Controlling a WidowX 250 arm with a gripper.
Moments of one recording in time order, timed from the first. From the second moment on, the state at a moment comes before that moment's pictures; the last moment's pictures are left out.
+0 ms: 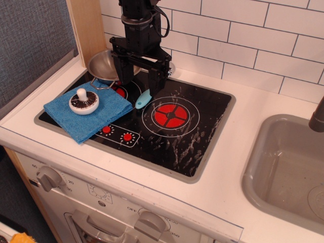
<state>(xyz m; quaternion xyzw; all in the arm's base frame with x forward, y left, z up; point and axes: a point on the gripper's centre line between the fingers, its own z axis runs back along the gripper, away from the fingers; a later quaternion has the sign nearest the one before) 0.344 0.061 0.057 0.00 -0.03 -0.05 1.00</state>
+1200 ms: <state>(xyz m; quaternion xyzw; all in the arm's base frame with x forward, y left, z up) 0.280 0.128 0.064 0.05 0.00 -0.03 1.00</state>
